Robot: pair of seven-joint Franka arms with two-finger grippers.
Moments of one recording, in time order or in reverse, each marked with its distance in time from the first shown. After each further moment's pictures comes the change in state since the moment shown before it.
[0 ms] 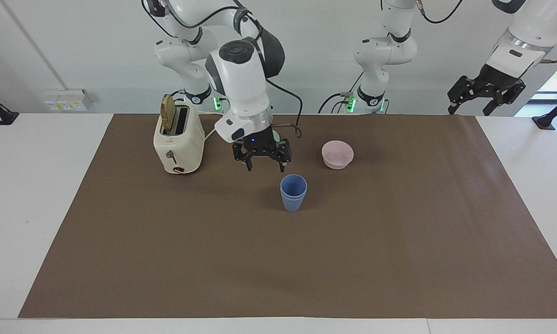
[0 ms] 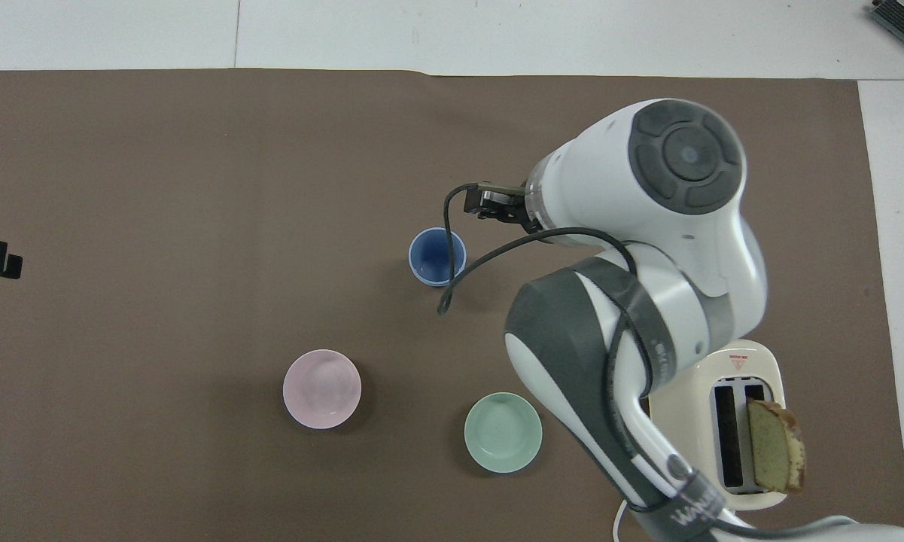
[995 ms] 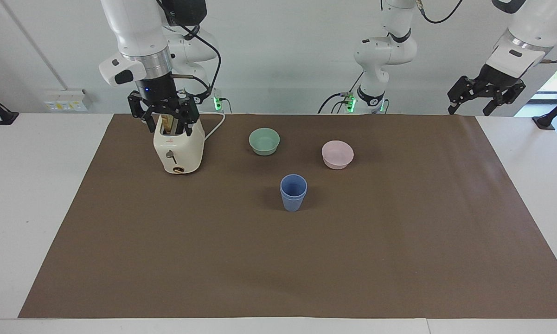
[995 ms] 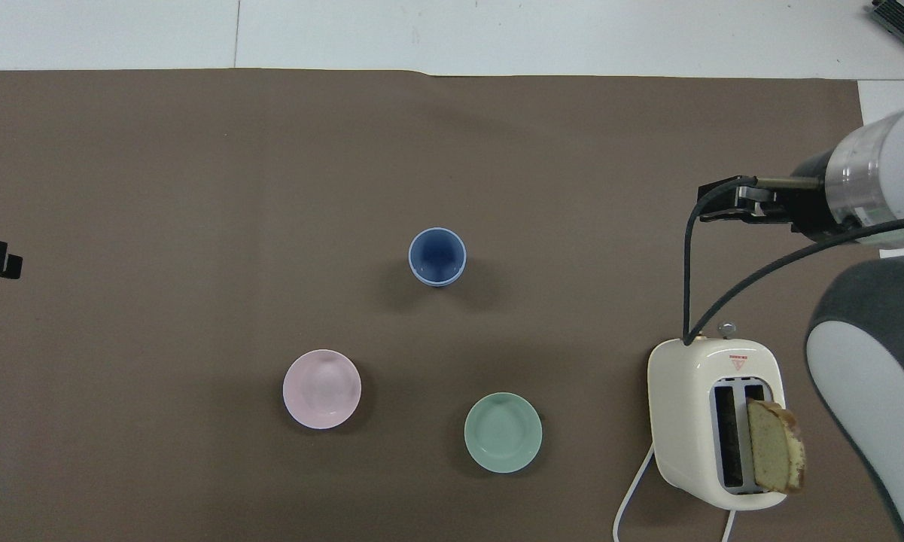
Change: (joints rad) left arm 0.000 0.000 0.000 0.000 0.000 0.000 0.000; right arm -0.255 -0.208 -0.003 0.009 -0.096 -0.291 -0.336
